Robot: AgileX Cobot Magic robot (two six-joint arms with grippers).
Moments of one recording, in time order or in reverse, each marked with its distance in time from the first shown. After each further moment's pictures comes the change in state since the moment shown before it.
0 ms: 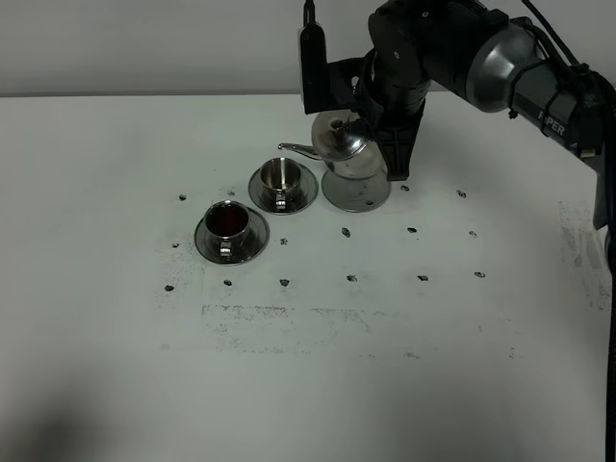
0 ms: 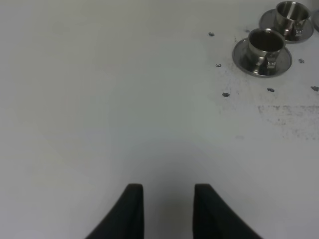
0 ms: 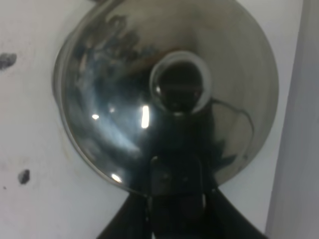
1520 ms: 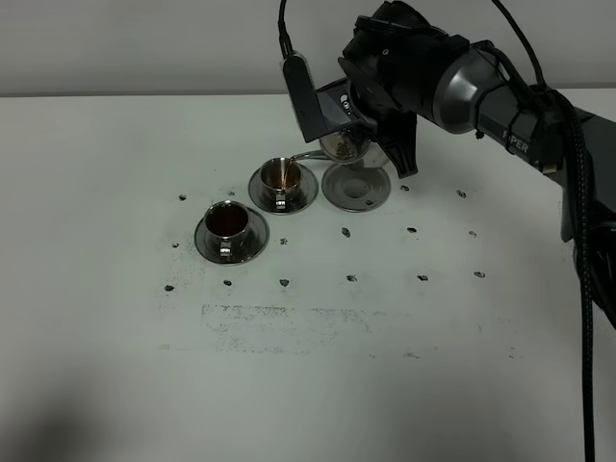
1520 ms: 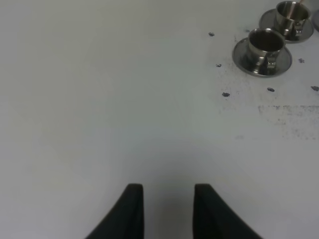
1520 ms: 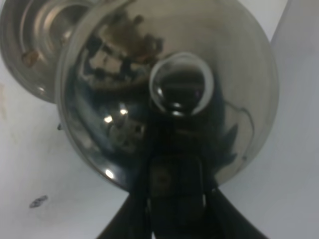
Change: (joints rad) left arm 0.000 0.000 0.000 0.000 0.000 0.000; right arm 0.054 0.040 -0.001 -0.254 -0.042 -0.037
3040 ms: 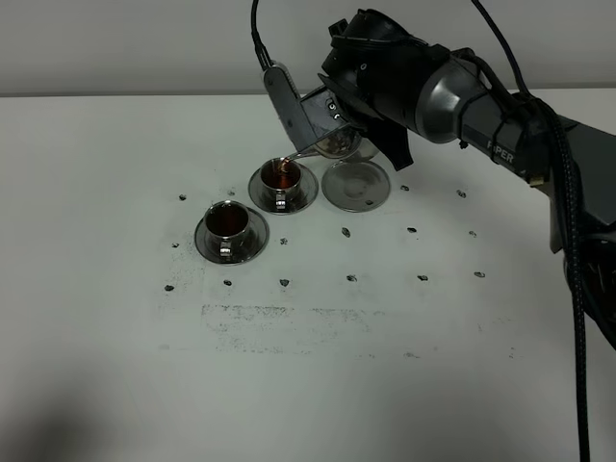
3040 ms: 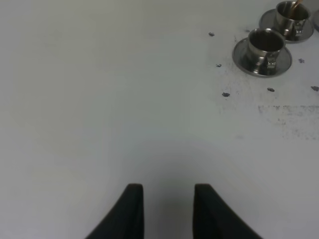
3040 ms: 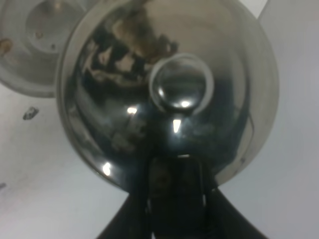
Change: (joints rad) left arm 0.000 0.000 0.000 0.000 0.000 0.000; right arm 0.040 0.000 0.000 -0.102 -0.024 -0.035
